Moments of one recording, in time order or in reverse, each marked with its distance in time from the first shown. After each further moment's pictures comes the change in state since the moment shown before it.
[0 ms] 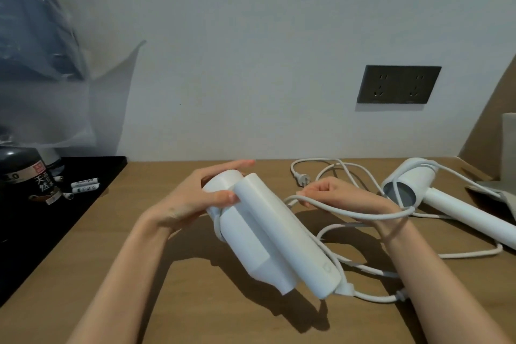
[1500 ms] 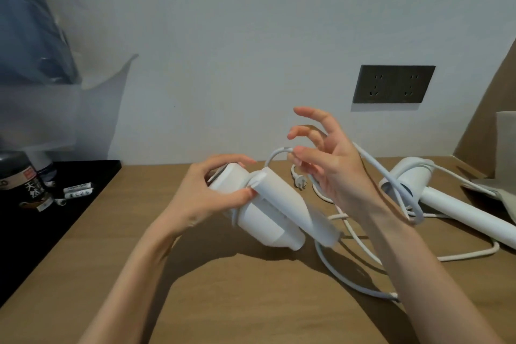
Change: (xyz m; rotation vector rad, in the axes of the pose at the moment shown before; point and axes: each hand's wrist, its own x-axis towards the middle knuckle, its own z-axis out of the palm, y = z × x) left_hand 0.007 0.004 0.019 0.278 0.314 0.209; right_hand -0.009 -0.070 0.036 0.383 0.503 -0.437
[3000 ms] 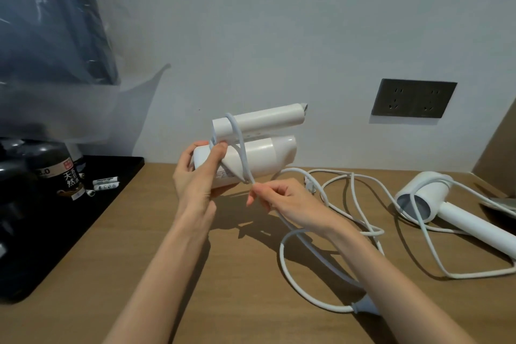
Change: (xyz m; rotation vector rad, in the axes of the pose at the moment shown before) left_hand 0.007 0.010 -0.005 -0.606 0.768 -0.367; right_hand 0.004 0.054 0.048 -0.476 -0.386 0.193
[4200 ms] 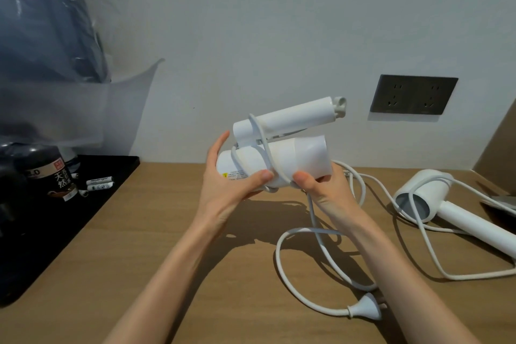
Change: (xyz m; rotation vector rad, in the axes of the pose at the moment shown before) left_hand -0.009 -0.028 0.005 0.239 -0.446 0.171; right_hand -0.014 0.024 -0.037 0.319 0.410 -0.081
